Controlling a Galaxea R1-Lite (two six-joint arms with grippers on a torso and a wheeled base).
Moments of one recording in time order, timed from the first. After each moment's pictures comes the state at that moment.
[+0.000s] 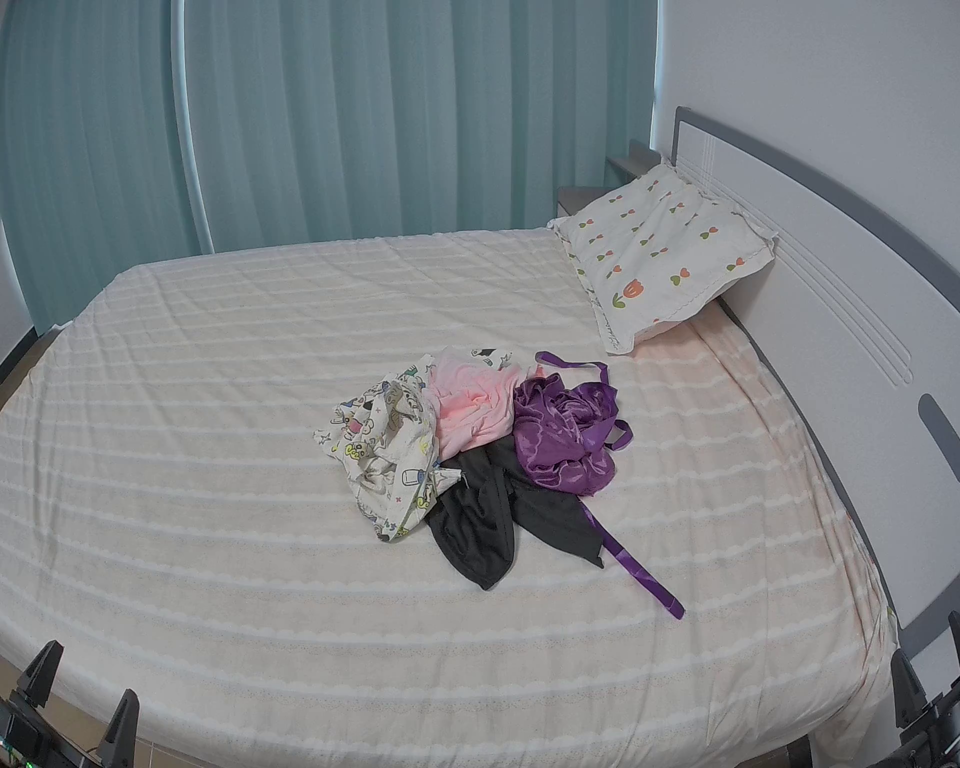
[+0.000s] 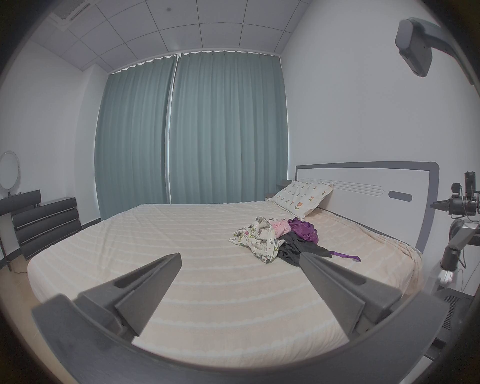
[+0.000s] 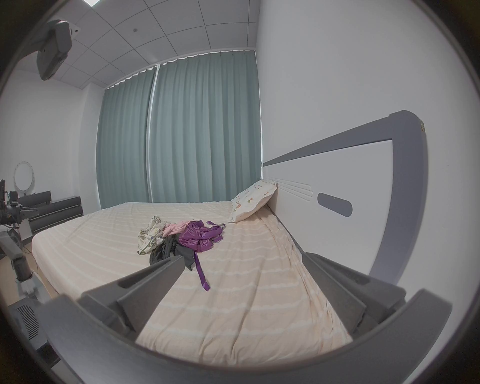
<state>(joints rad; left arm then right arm) 0.00 0.02 -0.02 0.01 -0.08 0.01 0.00 0.02 -0.02 0.01 -0.01 0.00</state>
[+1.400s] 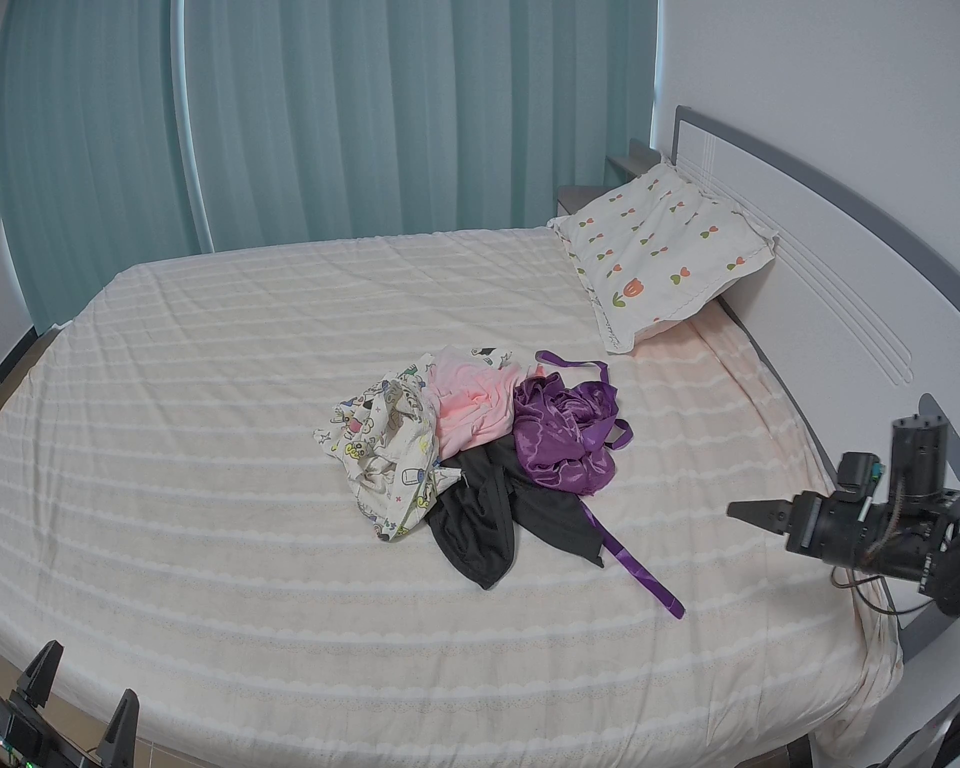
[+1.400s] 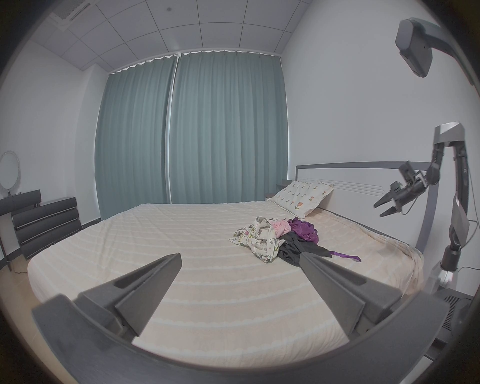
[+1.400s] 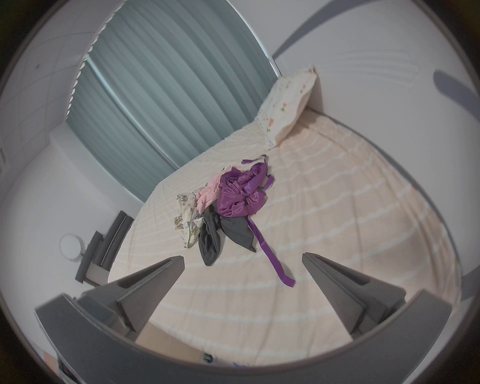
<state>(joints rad) 0.00 0.02 -0.02 0.01 -0.08 0.01 0.19 1.53 -0.39 -0.64 0.20 0.45</state>
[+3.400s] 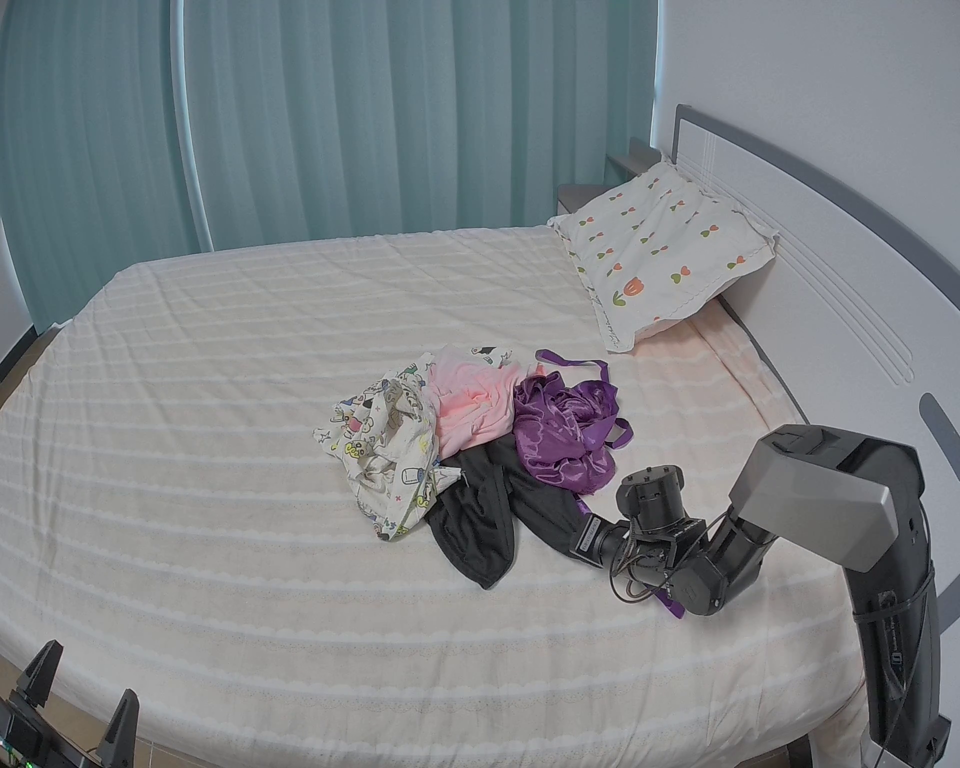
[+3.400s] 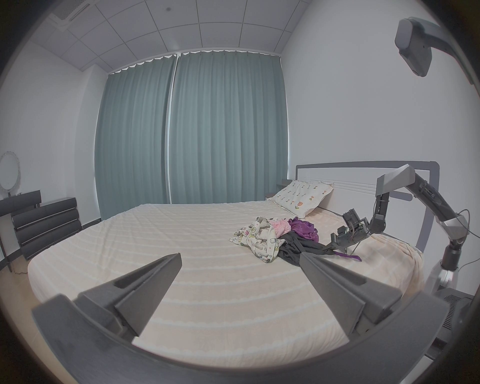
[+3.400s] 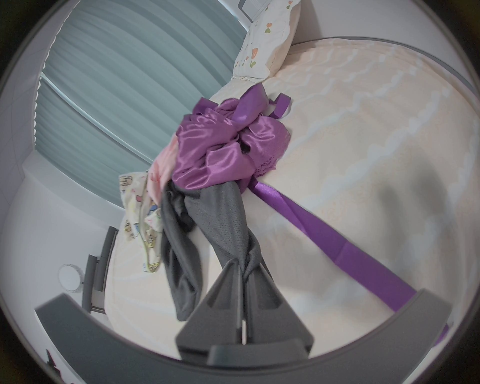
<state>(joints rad) 0.00 0.02 -0.02 0.01 -0.08 0.01 0.47 2.51 -1.06 -0.85 -0.01 0.79</state>
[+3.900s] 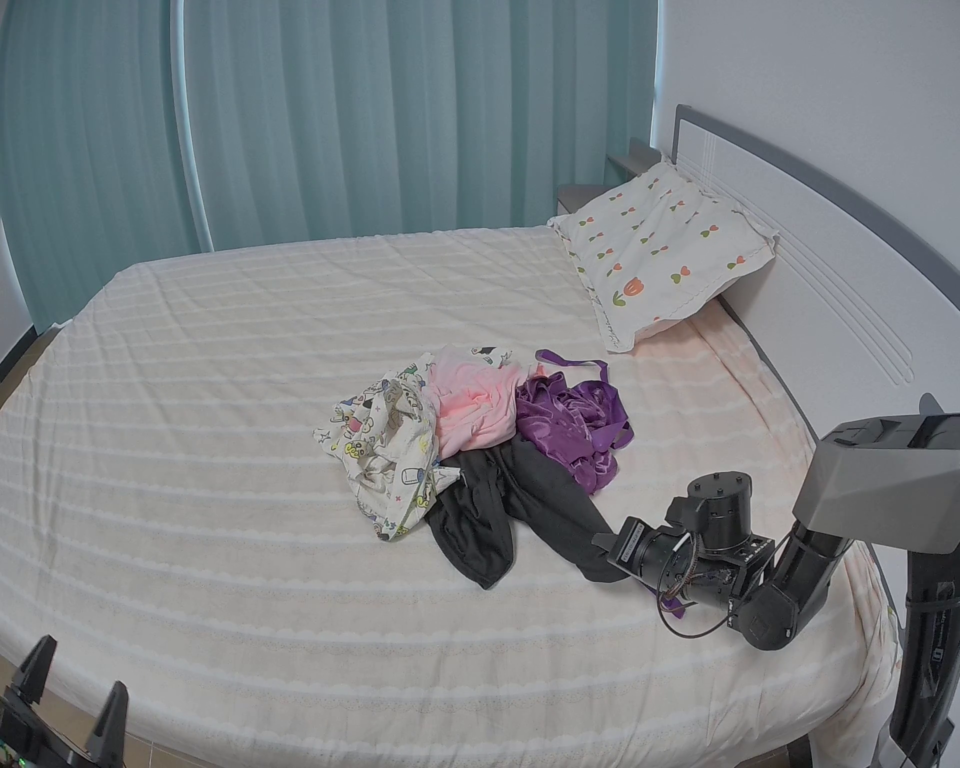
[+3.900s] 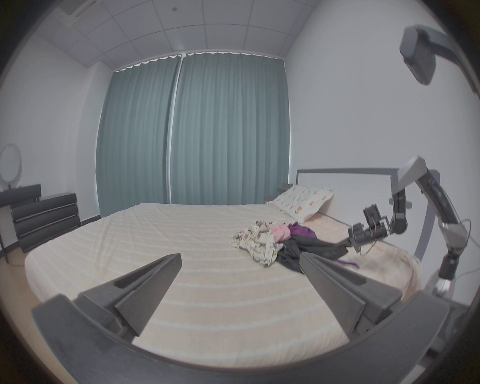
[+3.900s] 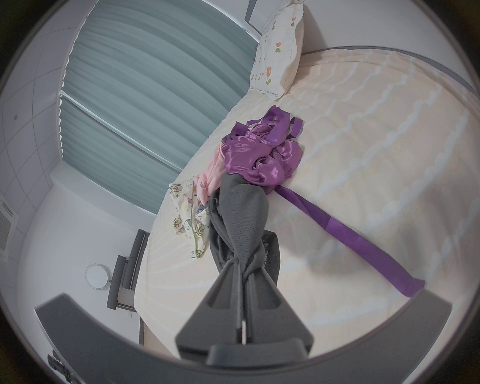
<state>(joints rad) 0.00 0.02 -0.03 -0.01 -0.08 -0.03 0.47 2.29 -0.65 -1.19 0.08 0.84</state>
